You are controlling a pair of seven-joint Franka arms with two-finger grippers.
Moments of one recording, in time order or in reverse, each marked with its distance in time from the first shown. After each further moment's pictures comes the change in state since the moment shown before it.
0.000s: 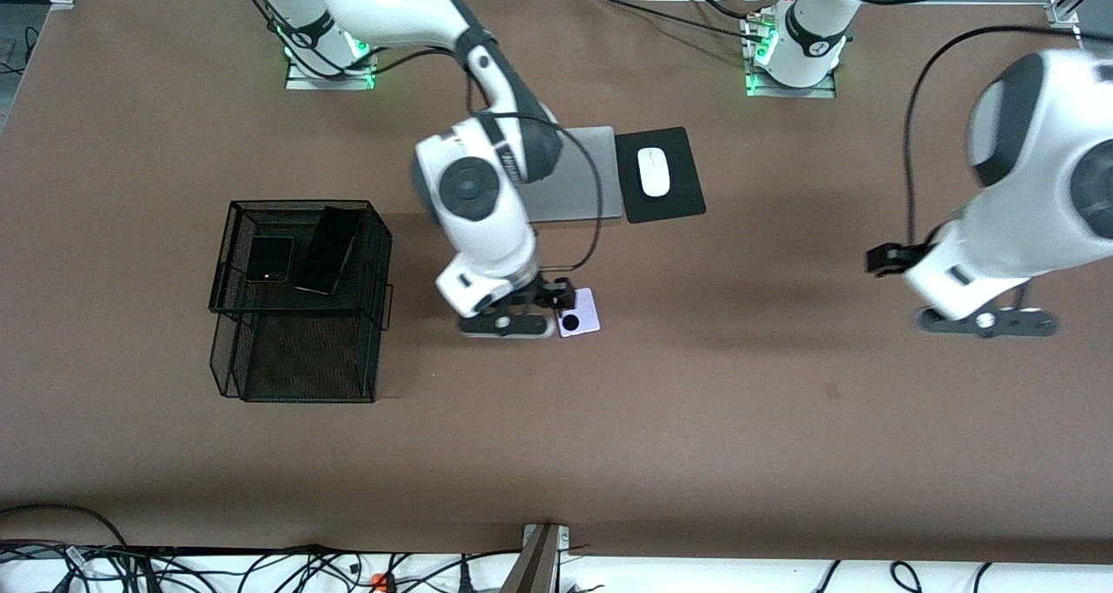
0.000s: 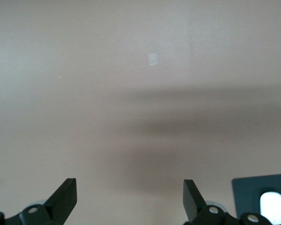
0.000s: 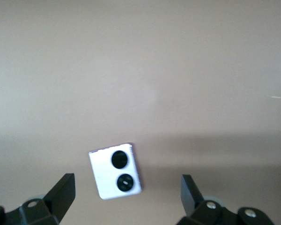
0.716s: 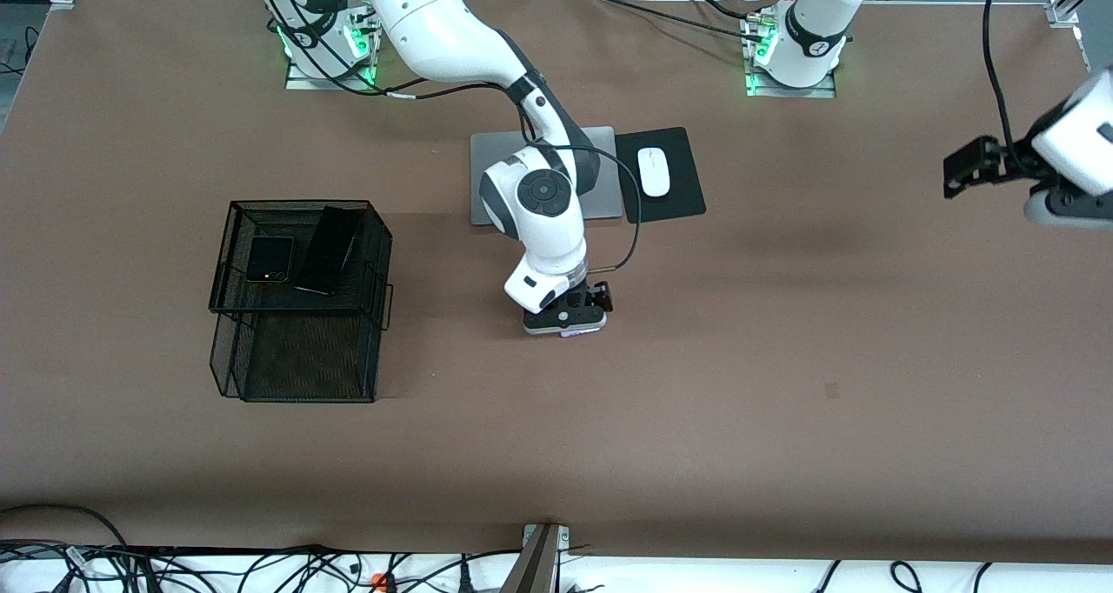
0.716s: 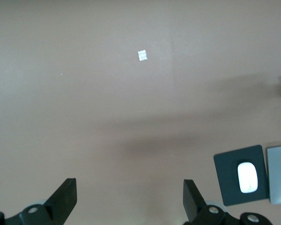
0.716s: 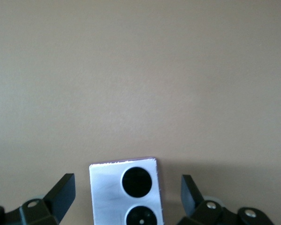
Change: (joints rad) left arm 0.062 -0.273 -0.043 -0.134 -0.081 -0.035 0.066; right arm 0.064 0.156 -0.001 0.008 -0.040 0.206 -0.002
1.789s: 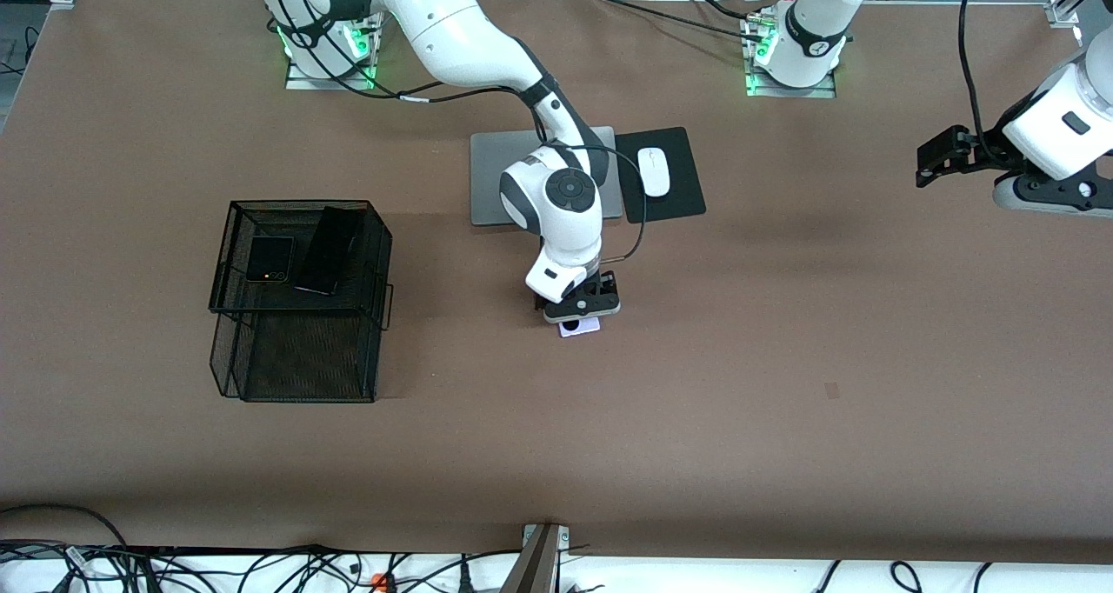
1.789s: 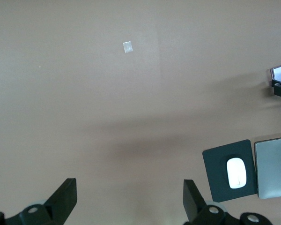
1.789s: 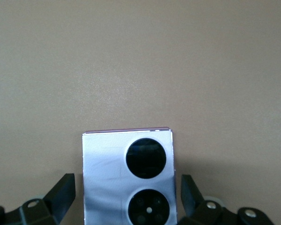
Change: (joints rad) left arm 0.022 -0.062 -0.006 -0.170 -0.063 0.098 -0.002; right arm 0.041 0.061 0.001 0.000 -0.047 0.002 -0.001
